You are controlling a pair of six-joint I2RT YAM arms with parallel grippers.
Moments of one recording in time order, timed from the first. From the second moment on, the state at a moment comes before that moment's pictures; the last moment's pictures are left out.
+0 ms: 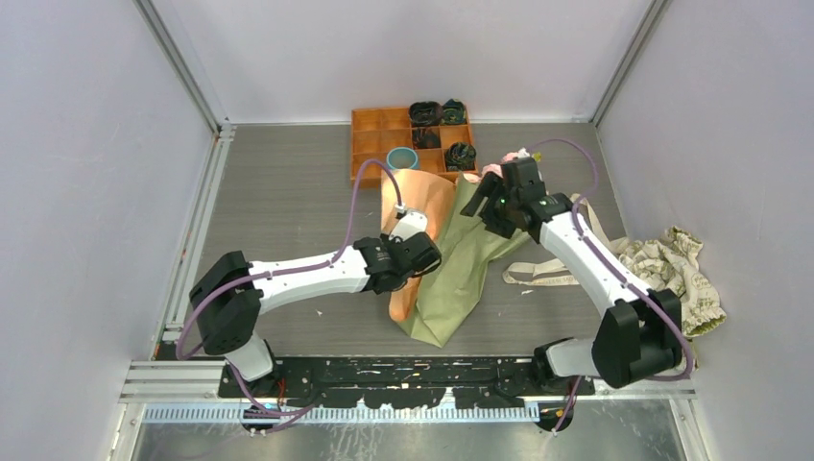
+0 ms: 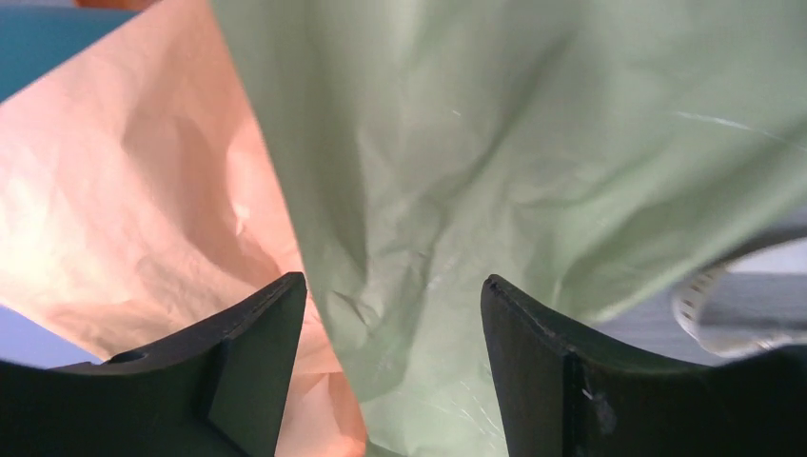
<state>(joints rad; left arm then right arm) -1.09 1.66 1.22 -0.66 -0.65 -0.58 0.28 1.31 1.03 -0.56 -0.07 0.78</state>
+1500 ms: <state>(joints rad) -1.06 1.53 0.90 -0.53 -0.49 -0.71 0.44 0.67 1.21 -1.20 0.47 0.92</state>
